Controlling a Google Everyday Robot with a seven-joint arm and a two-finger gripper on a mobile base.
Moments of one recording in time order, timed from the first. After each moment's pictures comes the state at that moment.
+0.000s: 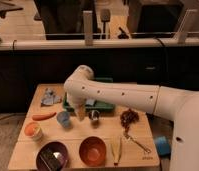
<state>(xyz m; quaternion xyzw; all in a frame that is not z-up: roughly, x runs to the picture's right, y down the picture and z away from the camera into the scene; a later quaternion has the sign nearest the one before) -0.129 0.095 0.743 -0.22 -0.19 -0.26 0.92</state>
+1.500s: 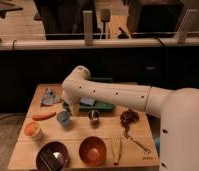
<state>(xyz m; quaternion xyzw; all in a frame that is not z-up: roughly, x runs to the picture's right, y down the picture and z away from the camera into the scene) -0.169 0.074 0.777 -0.17 -0.22 -0.25 0.93</state>
